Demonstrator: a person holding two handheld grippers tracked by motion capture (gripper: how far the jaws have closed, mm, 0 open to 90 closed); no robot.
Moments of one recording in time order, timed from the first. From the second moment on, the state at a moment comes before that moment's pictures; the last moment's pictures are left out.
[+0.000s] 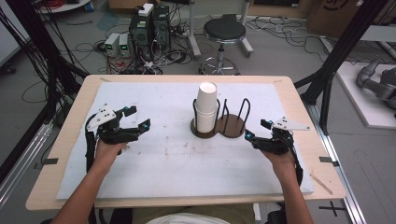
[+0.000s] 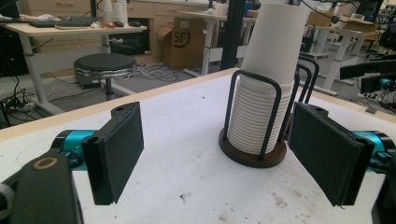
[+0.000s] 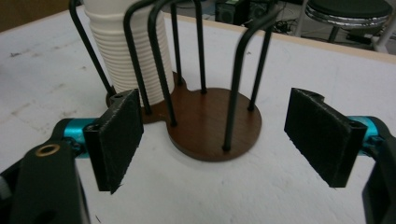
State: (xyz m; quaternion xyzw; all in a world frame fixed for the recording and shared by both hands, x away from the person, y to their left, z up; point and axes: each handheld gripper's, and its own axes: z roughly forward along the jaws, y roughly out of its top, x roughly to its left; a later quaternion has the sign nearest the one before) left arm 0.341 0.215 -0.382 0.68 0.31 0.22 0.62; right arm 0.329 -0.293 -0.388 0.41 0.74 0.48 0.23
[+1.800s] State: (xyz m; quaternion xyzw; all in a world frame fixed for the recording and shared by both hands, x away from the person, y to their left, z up) left arm 0.345 0.209 -0.388 0.69 0.31 0.21 0.62; right arm 0.371 -0.167 -0.387 0.36 0.79 0.46 0.19
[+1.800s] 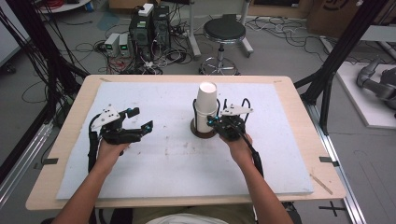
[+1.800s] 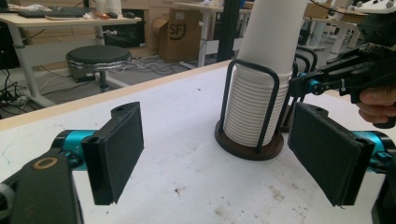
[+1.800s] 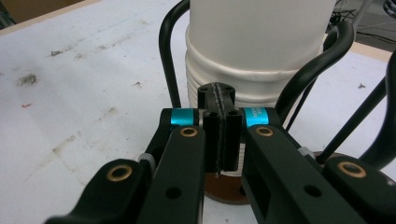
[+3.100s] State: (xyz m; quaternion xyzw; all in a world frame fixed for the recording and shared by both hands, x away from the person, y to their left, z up) left arm 0.349 0.206 -0.381 0.69 0.31 0.22 0.62; right arm 0.375 -0.160 -0.384 0.40 0.77 0.46 0.19
